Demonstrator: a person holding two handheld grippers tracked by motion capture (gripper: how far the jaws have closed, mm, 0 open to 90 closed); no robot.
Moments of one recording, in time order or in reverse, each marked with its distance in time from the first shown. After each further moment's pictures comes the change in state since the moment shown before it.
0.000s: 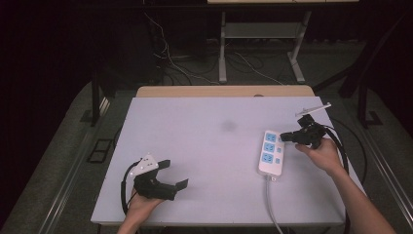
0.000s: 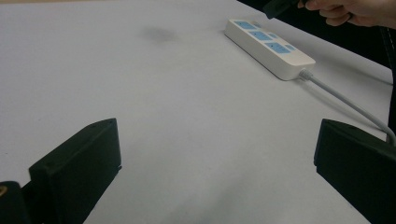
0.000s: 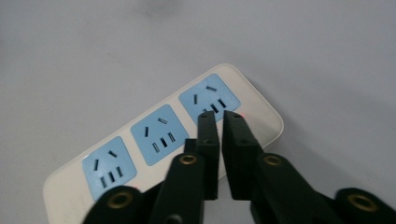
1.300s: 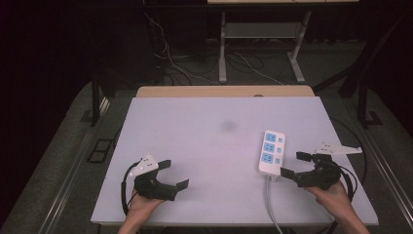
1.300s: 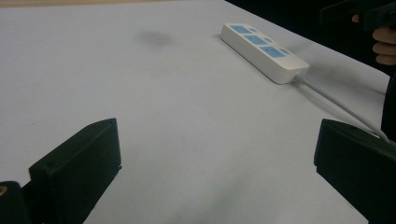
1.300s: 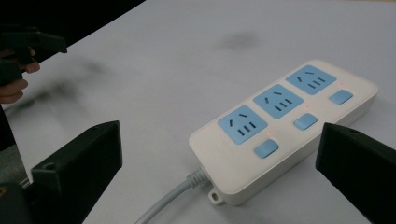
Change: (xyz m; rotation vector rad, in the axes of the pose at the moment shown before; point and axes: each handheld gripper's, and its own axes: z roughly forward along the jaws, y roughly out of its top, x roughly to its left) left arm -0.002 0.001 -0.001 -0.012 -0.010 -0.002; right arm 0.083 -0.085 -0.050 -0.312 0.085 0.023
